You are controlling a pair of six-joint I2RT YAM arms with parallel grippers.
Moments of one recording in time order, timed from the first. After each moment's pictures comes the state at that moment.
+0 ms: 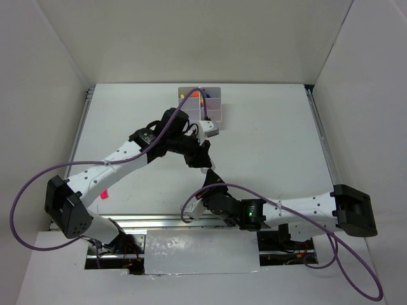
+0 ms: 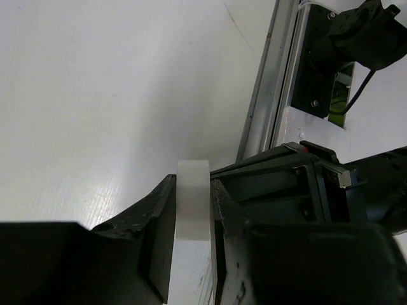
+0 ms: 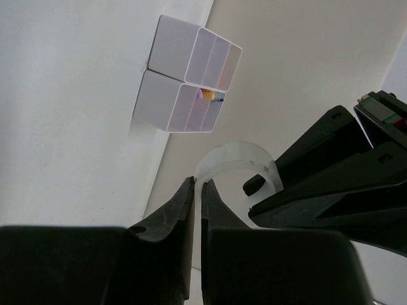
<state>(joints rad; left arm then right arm) -0.70 1.46 1.32 -0.55 0.61 0.12 1.40 1.19 0.57 0.20 0.79 -1.42</state>
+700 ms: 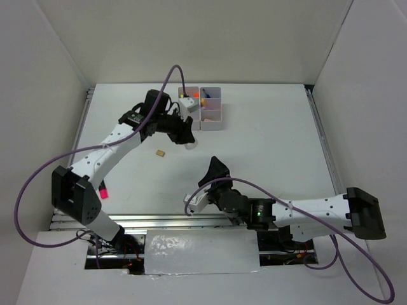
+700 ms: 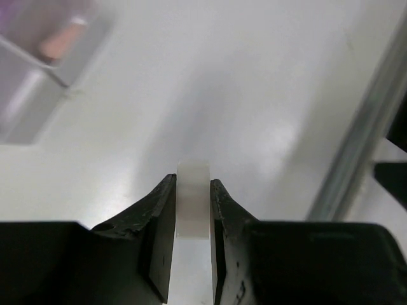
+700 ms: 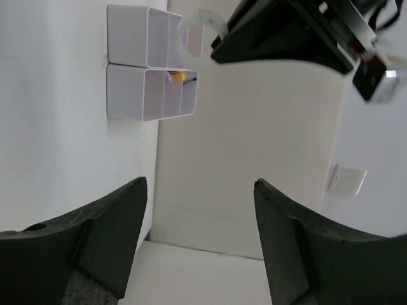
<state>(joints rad) -0.48 1.54 1.41 -0.60 0.58 0.19 1.40 1.09 0.56 0.29 0.86 -1.41</state>
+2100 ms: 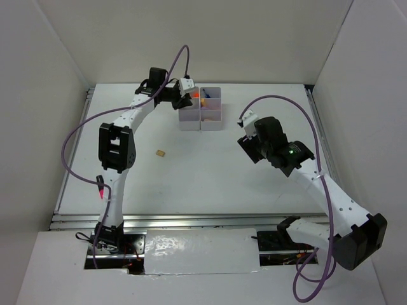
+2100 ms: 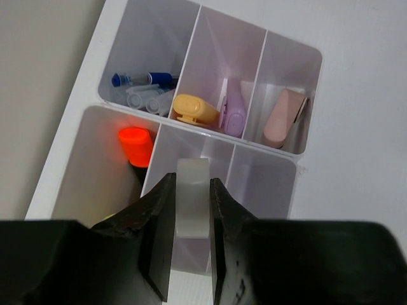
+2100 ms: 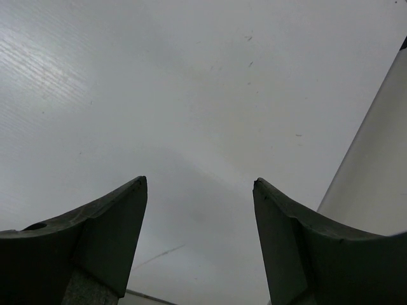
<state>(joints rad) -0.22 2.34 2.13 -0.43 0.81 0.78 0.51 1.10 1.08 -0.70 0.27 -0.32</state>
